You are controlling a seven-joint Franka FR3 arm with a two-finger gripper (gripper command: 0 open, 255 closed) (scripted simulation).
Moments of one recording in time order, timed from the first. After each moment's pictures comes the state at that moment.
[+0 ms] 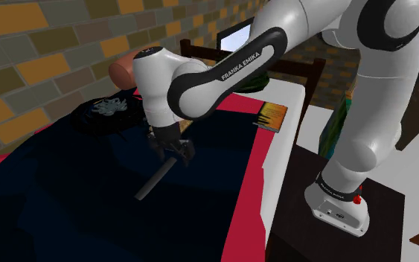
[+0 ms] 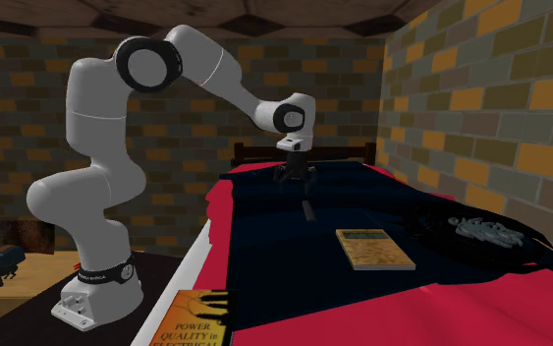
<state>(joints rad) -0.17 0.28 0.93 -1.93 -0.18 2.04 2.07</state>
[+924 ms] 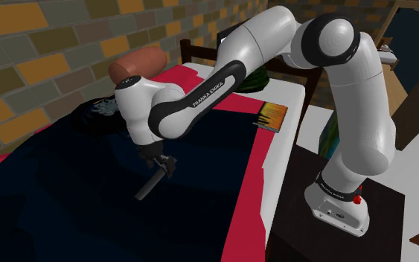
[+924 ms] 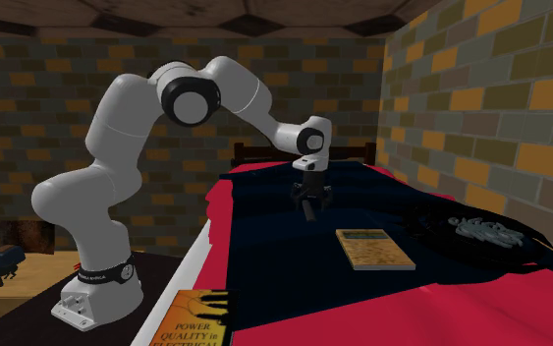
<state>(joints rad) 0.04 0.58 0.76 -1.72 -0.40 2.05 2.34</state>
